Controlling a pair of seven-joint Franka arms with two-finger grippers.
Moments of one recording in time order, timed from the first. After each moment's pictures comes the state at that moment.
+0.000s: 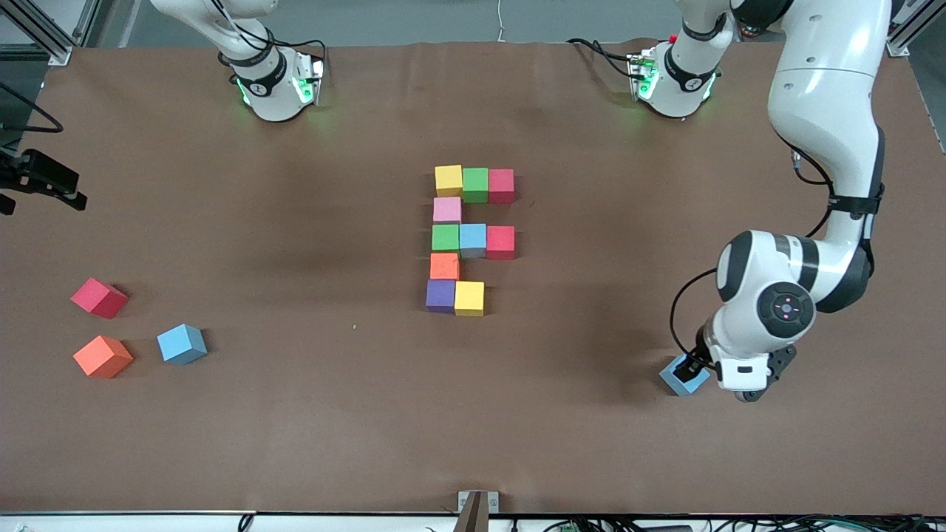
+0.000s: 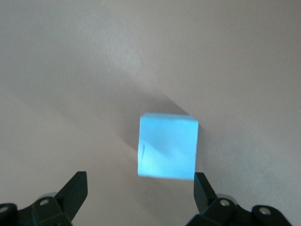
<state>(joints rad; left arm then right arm) -0.09 0.69 -0.08 -1.49 0.15 2.19 -0.95 -0.01 0.05 -0.05 -1.44 0.00 1.52 -0.12</state>
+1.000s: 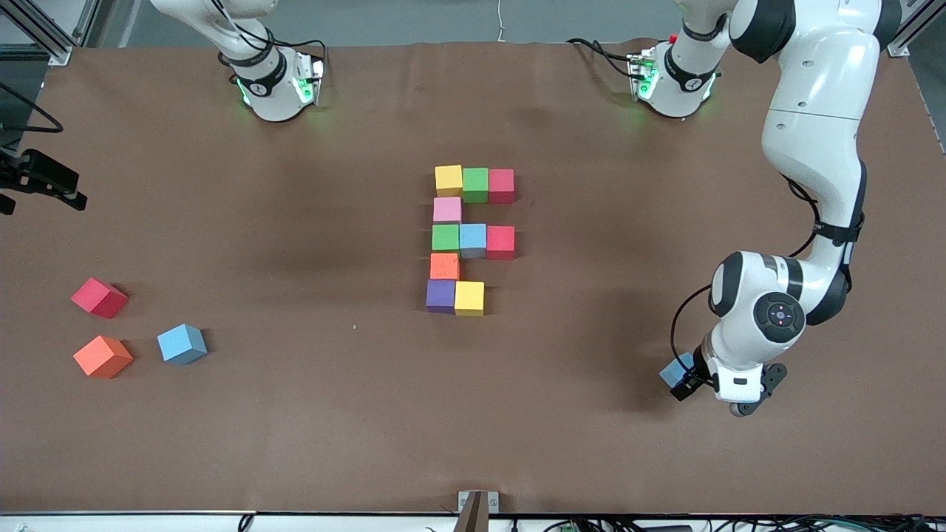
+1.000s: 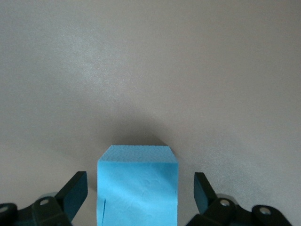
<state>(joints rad) -0.07 0.80 -0.08 -1.49 0.15 2.42 -0.93 -0.01 0.05 -0.06 -1.44 0.00 1.52 -0.12</state>
